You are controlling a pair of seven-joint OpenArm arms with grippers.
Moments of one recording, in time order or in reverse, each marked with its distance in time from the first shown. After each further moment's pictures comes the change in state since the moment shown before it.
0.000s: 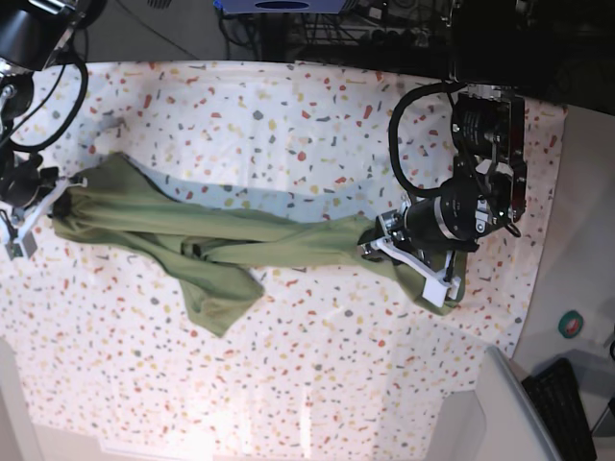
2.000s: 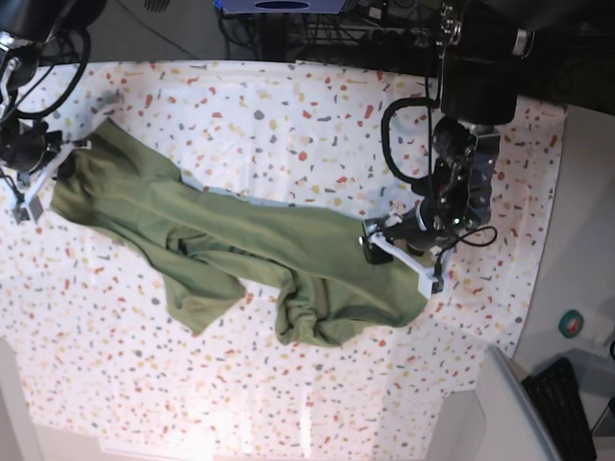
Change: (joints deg) left arm -5.7 -0.6 6.4 -25.7 19.9 -1.4 -25.8; right arm -6.2 0.0 -0.2 0.0 -0.2 0.0 0.1
